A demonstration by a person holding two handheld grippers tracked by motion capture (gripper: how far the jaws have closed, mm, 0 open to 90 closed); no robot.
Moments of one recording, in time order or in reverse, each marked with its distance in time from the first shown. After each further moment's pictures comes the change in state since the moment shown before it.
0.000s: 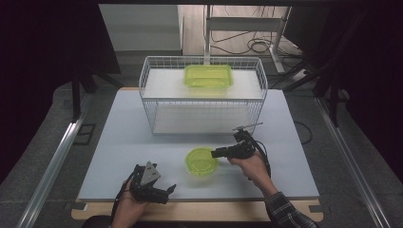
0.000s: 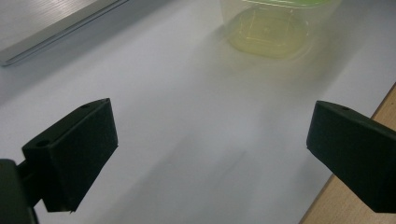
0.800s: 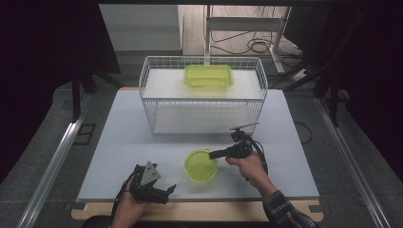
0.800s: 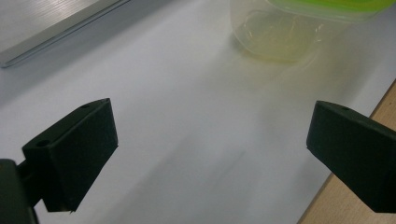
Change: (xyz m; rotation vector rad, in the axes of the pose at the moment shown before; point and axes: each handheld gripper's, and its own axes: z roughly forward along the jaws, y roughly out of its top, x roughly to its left) left arm 0.000 0.000 -0.001 -0.002 -0.001 0.003; right arm 0.005 0.003 0.005 0.052 0.083 0.097
